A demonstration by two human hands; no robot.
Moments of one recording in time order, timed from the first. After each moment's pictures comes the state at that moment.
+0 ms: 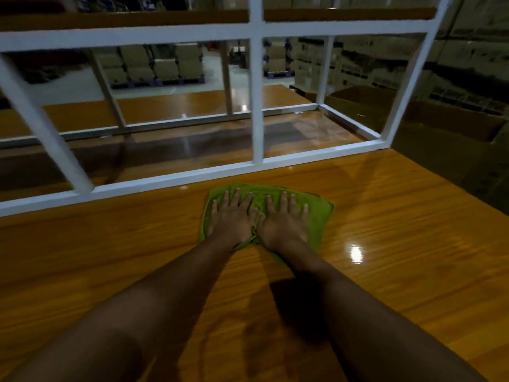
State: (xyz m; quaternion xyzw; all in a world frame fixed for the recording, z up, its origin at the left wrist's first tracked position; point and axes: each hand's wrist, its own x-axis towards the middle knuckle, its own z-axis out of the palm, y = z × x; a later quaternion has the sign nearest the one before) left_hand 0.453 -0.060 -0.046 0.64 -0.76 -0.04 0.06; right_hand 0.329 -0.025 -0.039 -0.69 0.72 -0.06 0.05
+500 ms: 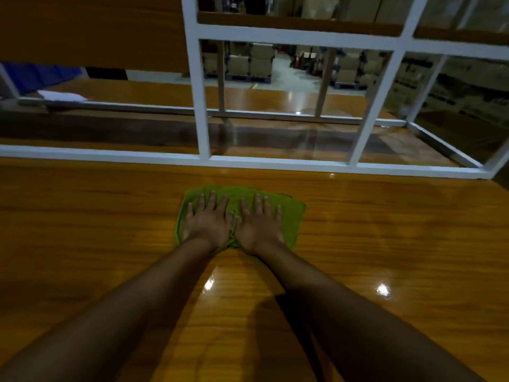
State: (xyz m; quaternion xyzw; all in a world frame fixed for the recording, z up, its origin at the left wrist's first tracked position) left_hand 0.690 0.057 -0.045 0.77 -0.63 -0.03 0.04; right_hand 0.562 0.041 -0.036 -0.82 0.57 -0.01 0.07
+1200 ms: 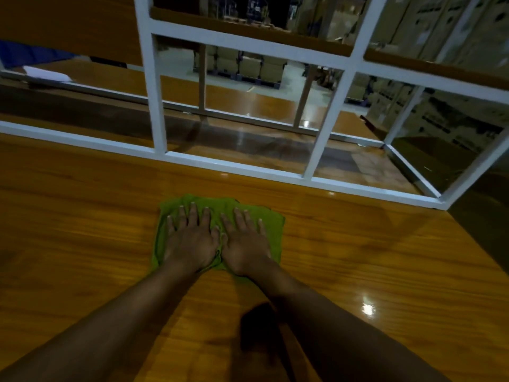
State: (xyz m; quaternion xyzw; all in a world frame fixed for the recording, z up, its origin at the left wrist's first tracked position) left_hand 0.547 0.064 -0.043 0.81 -0.58 -0.05 0.05; right_hand 0.418 0.023 -0.039 -0.88 0.47 -0.02 0.08
